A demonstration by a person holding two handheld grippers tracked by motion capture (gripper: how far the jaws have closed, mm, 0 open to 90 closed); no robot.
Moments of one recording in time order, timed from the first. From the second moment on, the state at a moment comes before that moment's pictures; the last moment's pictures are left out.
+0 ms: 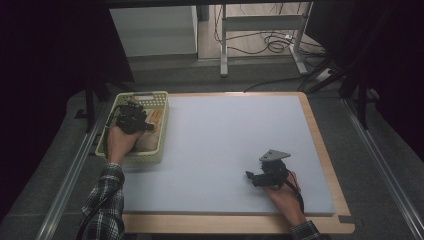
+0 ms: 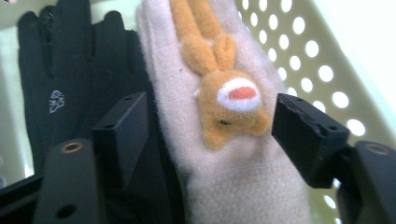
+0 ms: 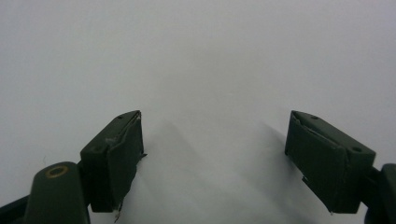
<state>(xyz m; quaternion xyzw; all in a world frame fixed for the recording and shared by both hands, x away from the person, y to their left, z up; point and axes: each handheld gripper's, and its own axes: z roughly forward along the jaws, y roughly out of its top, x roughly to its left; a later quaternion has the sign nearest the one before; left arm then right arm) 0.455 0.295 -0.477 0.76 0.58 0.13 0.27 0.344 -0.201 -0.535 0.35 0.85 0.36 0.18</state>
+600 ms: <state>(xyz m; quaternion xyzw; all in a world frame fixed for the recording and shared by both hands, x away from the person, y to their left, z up) 0.428 0.312 -0.465 0.75 0.56 0.15 0.32 0.344 -0.201 -0.535 0.35 0.85 0.36 0.18</state>
